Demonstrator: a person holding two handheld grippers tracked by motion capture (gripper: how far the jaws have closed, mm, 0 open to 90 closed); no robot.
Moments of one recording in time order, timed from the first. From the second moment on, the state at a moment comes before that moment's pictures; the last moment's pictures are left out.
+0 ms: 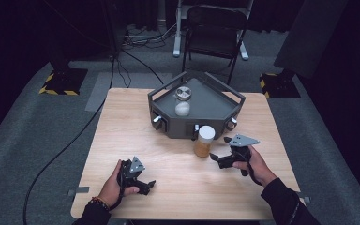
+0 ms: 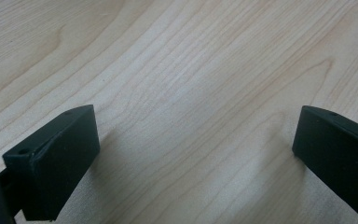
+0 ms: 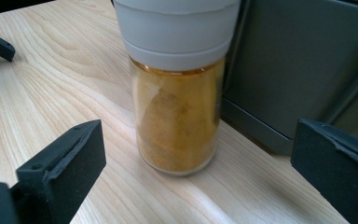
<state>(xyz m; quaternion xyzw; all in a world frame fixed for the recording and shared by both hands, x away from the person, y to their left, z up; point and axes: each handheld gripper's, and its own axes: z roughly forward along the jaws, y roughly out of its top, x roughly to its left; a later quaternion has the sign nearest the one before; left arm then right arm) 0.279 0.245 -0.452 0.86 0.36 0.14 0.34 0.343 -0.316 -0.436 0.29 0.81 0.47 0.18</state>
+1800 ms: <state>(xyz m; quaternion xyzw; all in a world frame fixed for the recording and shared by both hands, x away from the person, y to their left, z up) 0.280 0.246 -0.452 0.86 0.36 0.14 0.34 0.350 -0.268 -0.468 0.34 0.76 0.51 0.20</state>
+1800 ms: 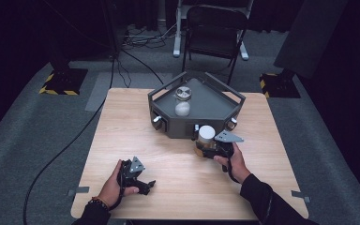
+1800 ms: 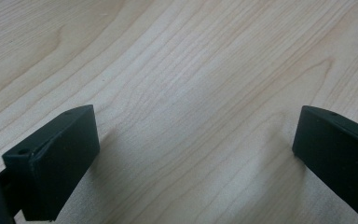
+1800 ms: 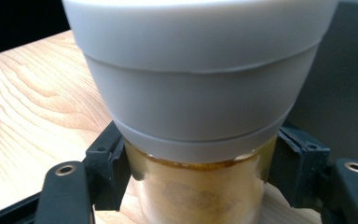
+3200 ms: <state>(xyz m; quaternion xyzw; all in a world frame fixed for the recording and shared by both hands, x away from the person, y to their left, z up) 0.280 0.246 -0.452 0.86 0.36 0.14 0.34 0.320 -0.263 -0.381 0.38 0.73 0.51 0.27</state>
